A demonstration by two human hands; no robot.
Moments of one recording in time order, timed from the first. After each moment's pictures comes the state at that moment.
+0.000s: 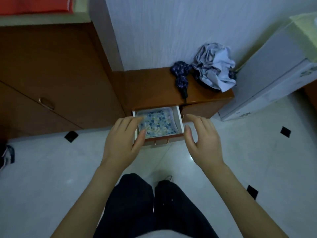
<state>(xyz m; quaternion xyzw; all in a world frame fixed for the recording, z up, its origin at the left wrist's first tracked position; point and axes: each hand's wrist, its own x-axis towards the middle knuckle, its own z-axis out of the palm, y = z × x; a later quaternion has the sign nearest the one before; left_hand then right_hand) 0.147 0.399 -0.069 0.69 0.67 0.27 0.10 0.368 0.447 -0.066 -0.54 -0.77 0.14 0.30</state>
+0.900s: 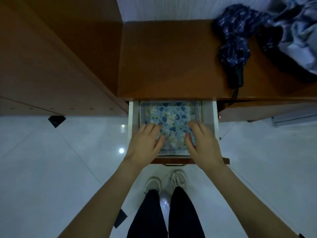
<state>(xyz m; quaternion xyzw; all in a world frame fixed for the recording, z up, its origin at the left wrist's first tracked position) 0.144 0.580 -0.492 0.67 0.70 0.13 0.20 0.336 0.646 -0.485 -0.48 -0.82 0.26 0.17</state>
